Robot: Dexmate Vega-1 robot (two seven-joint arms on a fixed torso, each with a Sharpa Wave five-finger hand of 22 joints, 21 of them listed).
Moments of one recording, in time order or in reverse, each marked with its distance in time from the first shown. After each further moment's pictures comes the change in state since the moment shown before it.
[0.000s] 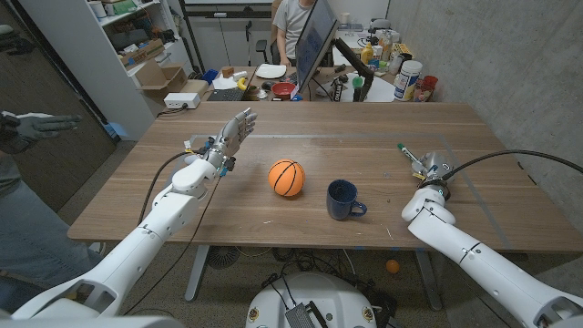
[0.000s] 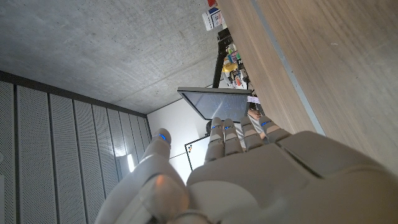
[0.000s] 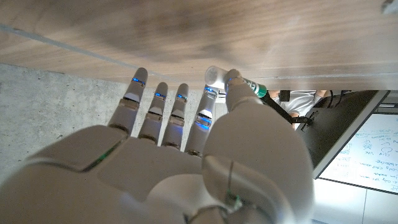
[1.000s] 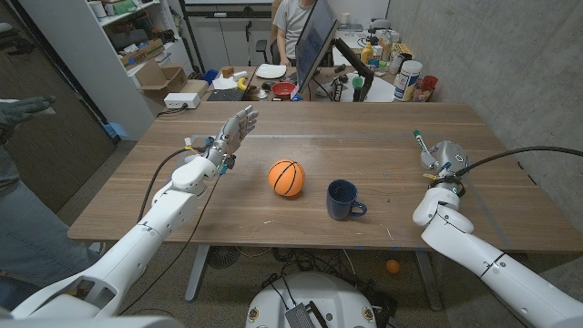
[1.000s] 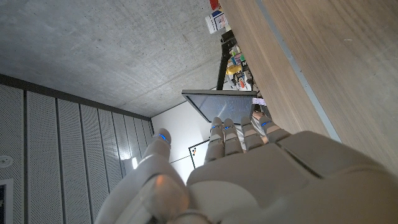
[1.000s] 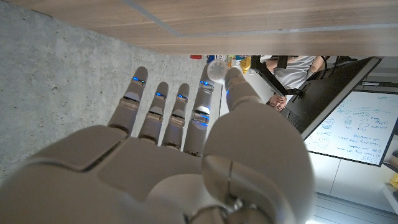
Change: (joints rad) left arm -0.019 0.003 0.007 0.013 0.006 -0.017 -0.024; left_hand 0.000 0.000 0.000 0.000 0.000 0.000 0.000 0.000 0.000 0.000 0.000 0.000 0.000 0.000 0.000 0.000 0.000 -0.007 0.003 0.000 0.000; right arm -0.114 -0.094 0.060 -0.182 -0.092 0.008 -0.031; right_hand 0.012 -0.012 -0.001 -0.002 -0.004 0.089 0.089 0.000 -0.008 0.018 -0.018 -0.009 0.000 0.006 -0.006 0.000 0.000 0.016 0.002 -0.004 0.000
